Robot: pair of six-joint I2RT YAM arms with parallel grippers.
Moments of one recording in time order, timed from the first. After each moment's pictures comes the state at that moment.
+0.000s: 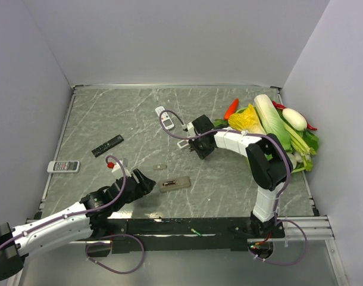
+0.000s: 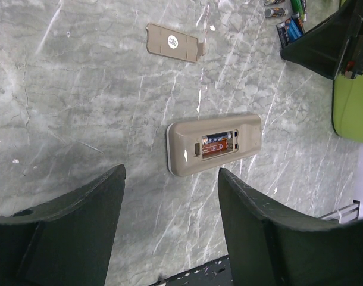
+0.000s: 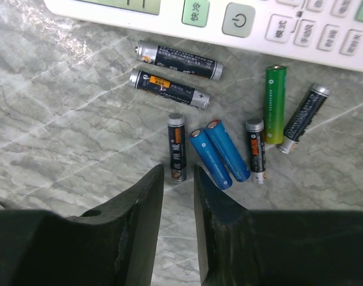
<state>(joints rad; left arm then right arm) -0.96 0.61 0.23 -0.25 -0.41 -1.17 0.55 1.85 1.18 -0.48 -0.02 -0.17</state>
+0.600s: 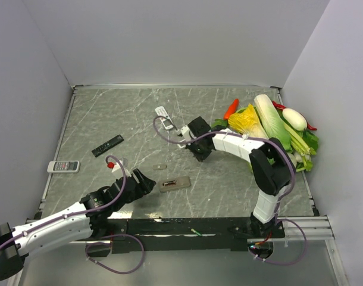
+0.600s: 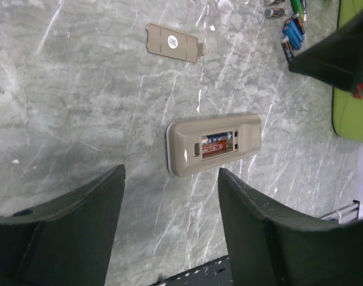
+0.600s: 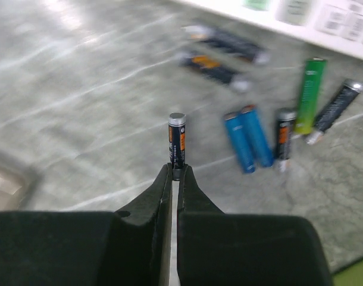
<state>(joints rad) -0.96 0.61 0.23 -0.25 -0.41 -1.17 0.59 1.81 1.19 -0.57 -0.05 -0.23</state>
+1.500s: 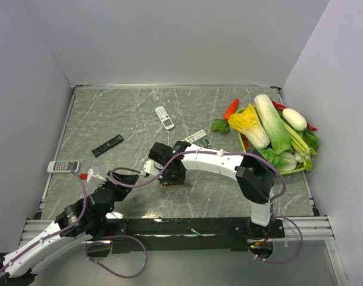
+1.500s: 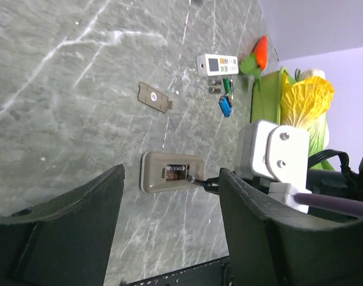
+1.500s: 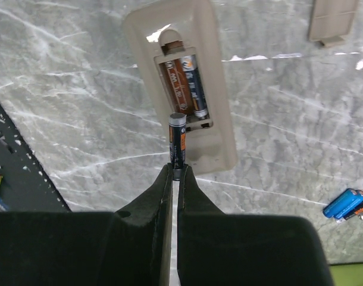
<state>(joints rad) -0.96 0.03 0.23 -0.63 -0.59 -1.37 1.06 1.87 1.43 -0.93 -0.04 -0.45</state>
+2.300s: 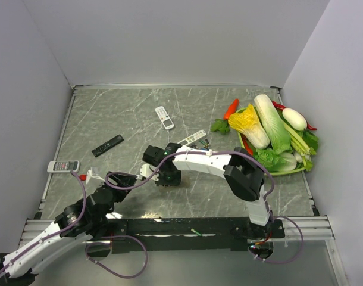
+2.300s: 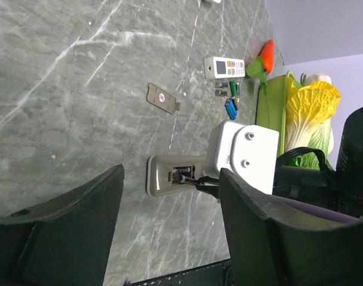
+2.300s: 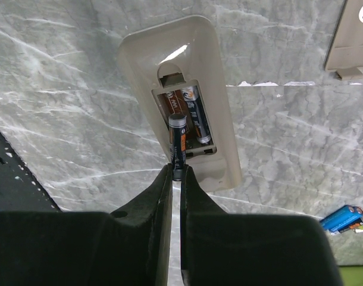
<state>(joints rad) -0.96 0.01 0.23 -0.68 -0.60 -1.41 1.09 1.99 1.52 -0.99 -0.02 -0.47</state>
